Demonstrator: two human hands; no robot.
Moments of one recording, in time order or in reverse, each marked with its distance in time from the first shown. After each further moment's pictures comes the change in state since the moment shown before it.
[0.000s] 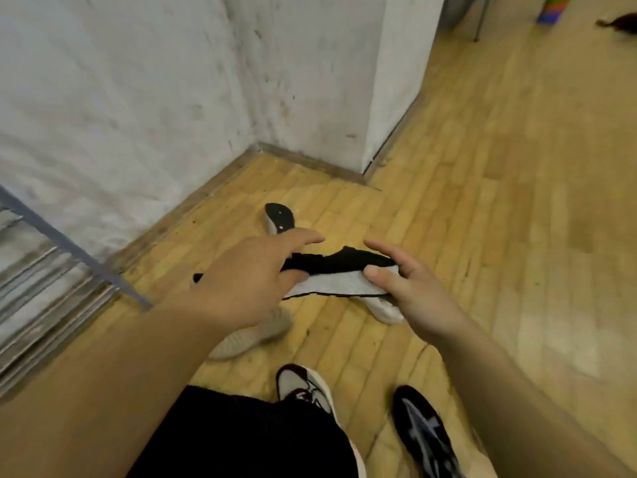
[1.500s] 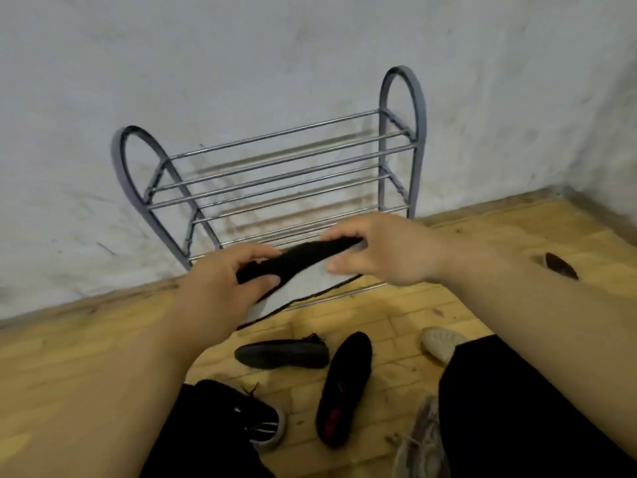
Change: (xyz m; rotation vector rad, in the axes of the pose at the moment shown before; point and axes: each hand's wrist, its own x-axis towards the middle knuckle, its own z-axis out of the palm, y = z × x) left_hand -0.393 -0.117 -0.137 -0.014 0.759 -0.727; right_hand -0.042 -0.177 0.408 -0.763 -1.100 -0.520
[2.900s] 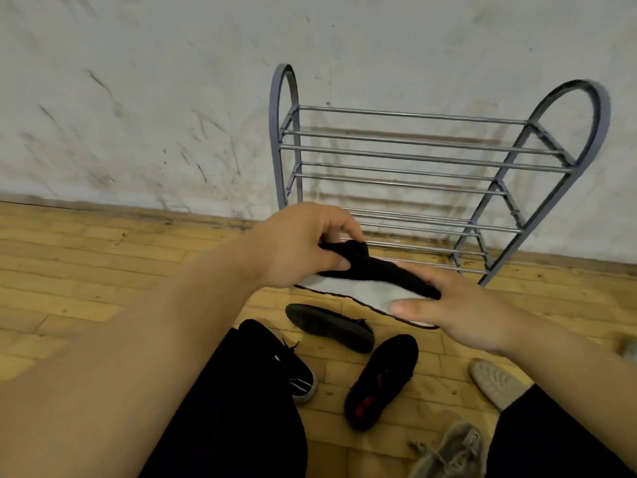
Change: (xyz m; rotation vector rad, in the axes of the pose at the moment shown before) left_hand -0.038 -0.057 -0.066 -0.057 -0.216 -0.117; right_hand 0.020 -0.011 0.103 0.108 -0.226 -0.035
